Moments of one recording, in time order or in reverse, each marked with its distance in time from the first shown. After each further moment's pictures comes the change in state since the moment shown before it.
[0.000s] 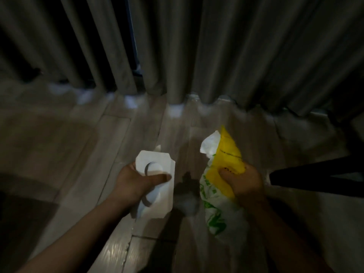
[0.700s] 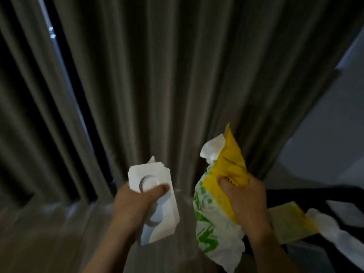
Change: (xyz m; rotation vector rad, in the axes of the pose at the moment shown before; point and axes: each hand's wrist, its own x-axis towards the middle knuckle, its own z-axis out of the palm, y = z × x) left_hand -0.250 0.599 -0.047 -0.289 0.092 0.201; right_hand -0.057 -0.538 -0.390 0.140 0.368 -0.202
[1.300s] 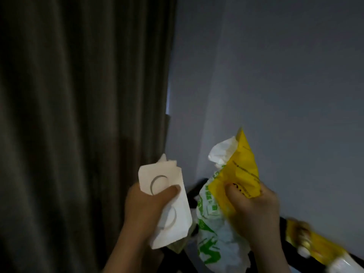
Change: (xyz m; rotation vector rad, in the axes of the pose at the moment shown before) left_hand -0.126 0.184 0.138 -0.173 -0.844 0.217; right_hand -0.094 -0.175 -0.214 -0.220 0.930 -0.122
